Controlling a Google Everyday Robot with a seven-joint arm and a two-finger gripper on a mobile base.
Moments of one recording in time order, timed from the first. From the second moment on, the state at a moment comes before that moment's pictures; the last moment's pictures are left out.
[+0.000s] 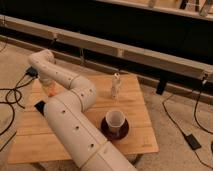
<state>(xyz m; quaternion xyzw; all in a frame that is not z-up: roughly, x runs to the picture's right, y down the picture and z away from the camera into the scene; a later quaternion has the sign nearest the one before) -0.361 0.014 0.955 -0.35 0.04 0.27 0.89</state>
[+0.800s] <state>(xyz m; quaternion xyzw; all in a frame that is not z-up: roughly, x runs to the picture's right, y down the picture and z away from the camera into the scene) -0.354 0.011 0.951 -0.36 0.04 0.27 0.89</state>
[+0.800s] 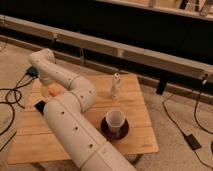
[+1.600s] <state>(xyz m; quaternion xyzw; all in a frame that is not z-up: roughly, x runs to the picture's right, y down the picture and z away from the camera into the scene) -0.294 -0.010 0.883 -0.41 0.08 0.23 0.88</state>
